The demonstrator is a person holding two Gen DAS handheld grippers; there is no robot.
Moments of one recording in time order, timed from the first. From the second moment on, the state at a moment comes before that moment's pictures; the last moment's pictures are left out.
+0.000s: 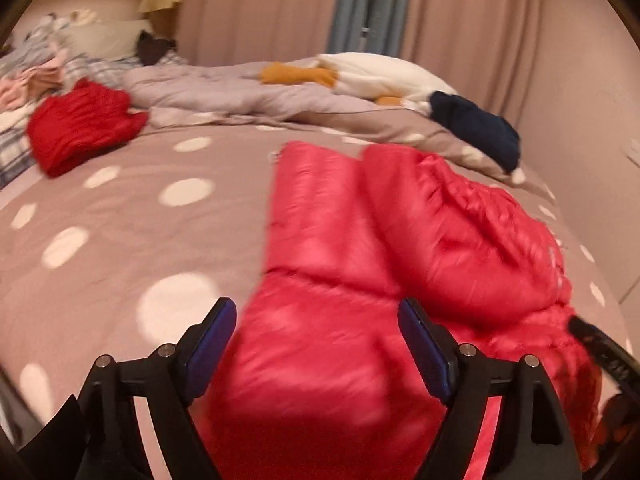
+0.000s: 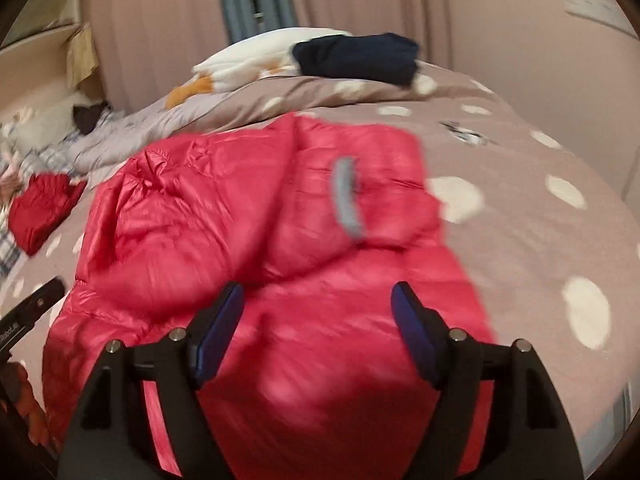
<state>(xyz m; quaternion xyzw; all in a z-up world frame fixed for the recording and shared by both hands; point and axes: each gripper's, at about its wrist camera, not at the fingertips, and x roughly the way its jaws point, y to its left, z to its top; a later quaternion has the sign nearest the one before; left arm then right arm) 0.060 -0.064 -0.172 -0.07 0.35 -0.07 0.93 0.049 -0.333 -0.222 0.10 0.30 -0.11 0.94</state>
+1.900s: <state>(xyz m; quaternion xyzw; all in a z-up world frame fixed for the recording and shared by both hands) 0.093 -0.039 -0.204 -0.14 0.41 -0.02 0.90 0.049 -0.359 -0.262 0.22 0.31 -0.06 0.92</state>
